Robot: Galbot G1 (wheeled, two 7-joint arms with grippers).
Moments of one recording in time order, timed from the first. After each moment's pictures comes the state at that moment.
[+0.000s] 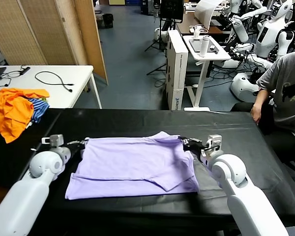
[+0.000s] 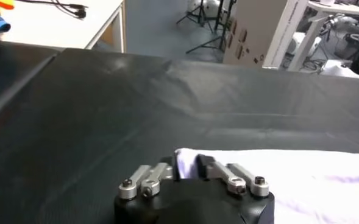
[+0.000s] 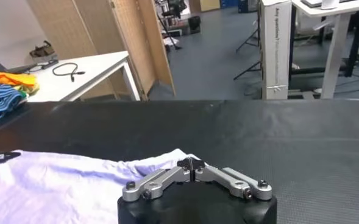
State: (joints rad) left arm 0.90 -0.91 -0.35 -1.55 -0.84 0.63 -0.11; right arm -0.94 1.11 0.29 1.85 0.74 -0.70 0.08
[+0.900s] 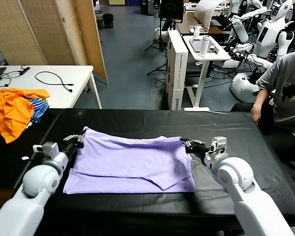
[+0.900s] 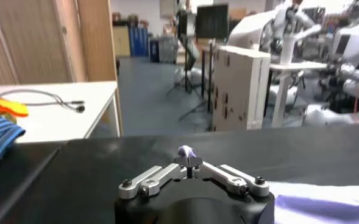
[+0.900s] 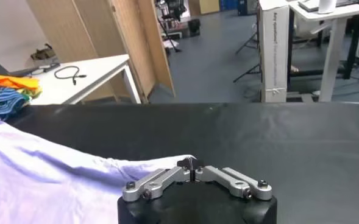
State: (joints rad) left arm 1.16 -0.92 -0.49 -1.83 -0.66 0.33 -0.07; right arm -1.02 1.05 0.34 1.99 0.80 -0.74 0.12
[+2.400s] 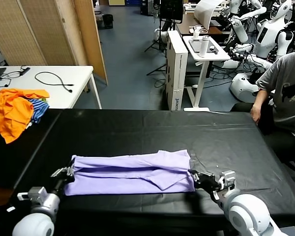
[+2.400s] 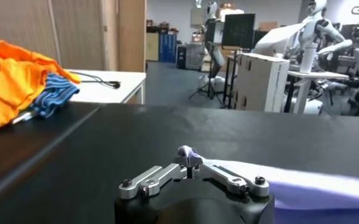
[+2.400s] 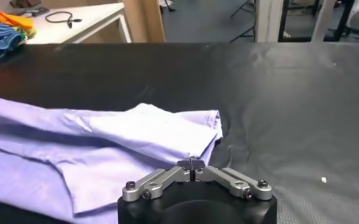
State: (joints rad) left arm 1.56 -1.13 -0.68 -2.00 -0.53 0.21 -0.10; right arm -1.36 0.98 0.41 2.16 0.73 -0.74 0.14
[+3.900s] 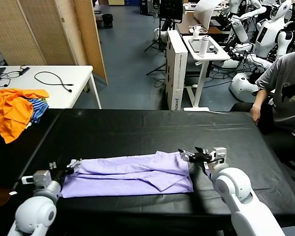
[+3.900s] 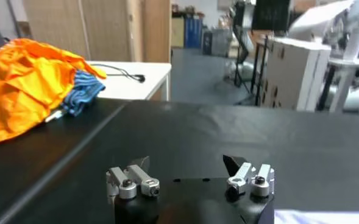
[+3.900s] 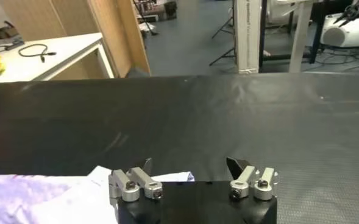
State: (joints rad) left arm 1.42 -1.10 -0.65 -2.00 -0.51 0.49 -0.18; right arm -1.07 1.12 0.34 1.92 0.71 -0.74 0.18
